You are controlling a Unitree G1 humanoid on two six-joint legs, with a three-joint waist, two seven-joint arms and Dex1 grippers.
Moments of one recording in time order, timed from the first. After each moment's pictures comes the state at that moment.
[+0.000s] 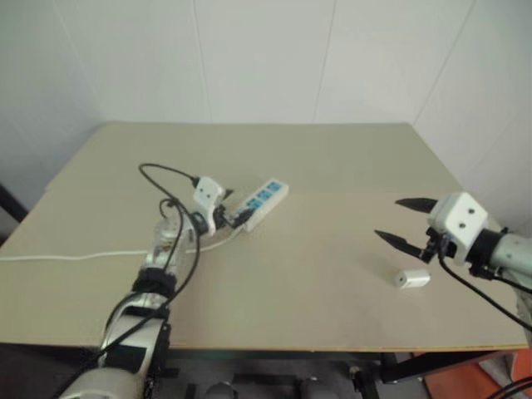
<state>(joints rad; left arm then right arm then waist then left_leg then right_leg) -0.85 0.32 -0.02 0.86 -0.10 -0.14 -0.76 -0.18 -0.90 -0.29 -0.30 0.26 0.21 0.87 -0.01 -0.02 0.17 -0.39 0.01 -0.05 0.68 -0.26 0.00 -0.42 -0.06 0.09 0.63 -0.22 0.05</state>
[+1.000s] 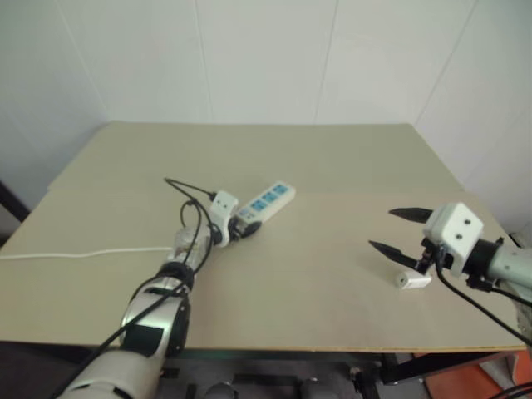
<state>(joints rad) -0.95 0.23 0.02 1.14 -0.04 -0.13 -0.79 -0.10 -0.90 -0.30 -0.40 0.30 0.26 0.86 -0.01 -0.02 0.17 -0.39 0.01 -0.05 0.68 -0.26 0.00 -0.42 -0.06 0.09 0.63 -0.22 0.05</state>
